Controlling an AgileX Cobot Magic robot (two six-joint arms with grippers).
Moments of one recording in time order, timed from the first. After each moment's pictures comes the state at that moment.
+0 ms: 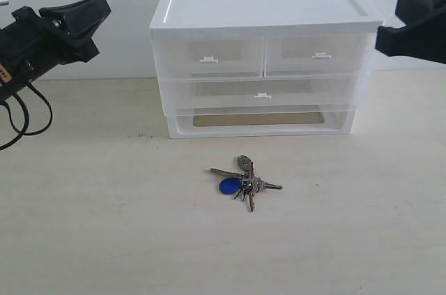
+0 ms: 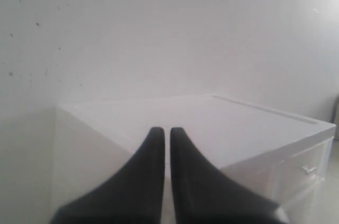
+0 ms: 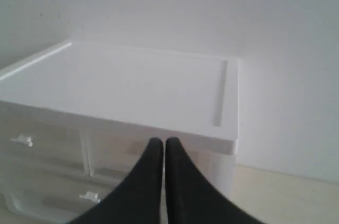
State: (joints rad) left arm -0.05 1.79 -0.83 0.68 -1.21 -0.54; right arm 0.29 1.06 -0.58 0.03 -0.34 -0.04
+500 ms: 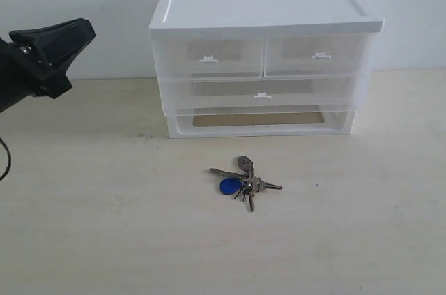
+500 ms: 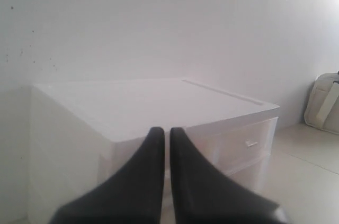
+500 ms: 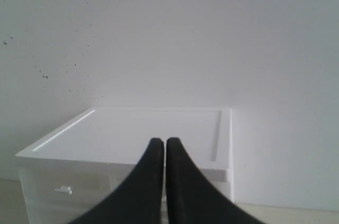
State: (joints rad) left arm -0.05 1.51 -0.55 0.71 -1.20 -0.56; right arm 0.28 0.66 -0.46 0.03 -0.27 0.06
